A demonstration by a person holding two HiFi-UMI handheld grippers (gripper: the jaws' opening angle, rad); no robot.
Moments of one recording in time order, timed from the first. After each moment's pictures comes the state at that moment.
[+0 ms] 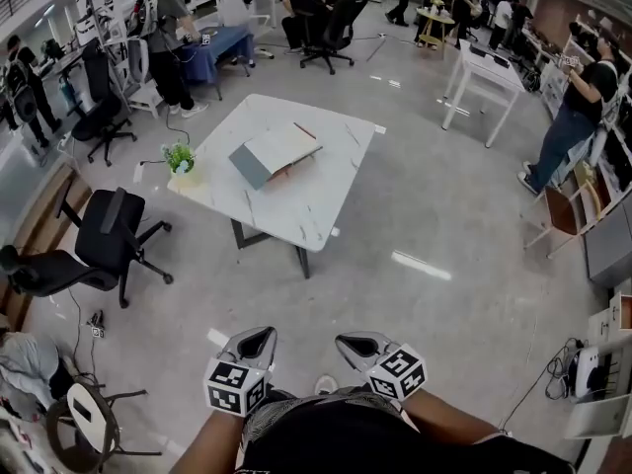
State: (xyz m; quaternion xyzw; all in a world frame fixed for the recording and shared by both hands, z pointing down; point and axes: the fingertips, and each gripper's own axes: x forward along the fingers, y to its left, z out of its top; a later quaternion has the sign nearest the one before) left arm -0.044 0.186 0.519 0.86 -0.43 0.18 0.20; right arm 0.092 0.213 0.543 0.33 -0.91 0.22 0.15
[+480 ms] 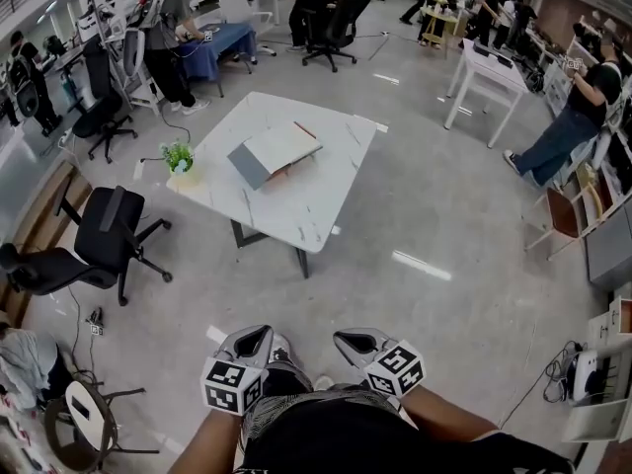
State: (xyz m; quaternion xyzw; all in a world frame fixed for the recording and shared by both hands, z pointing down) left arm -0.044 0.174 0.521 0.85 -0.44 0.19 0.21; right arm 0.096 0.195 0.544 0.32 -0.91 0.21 0.16
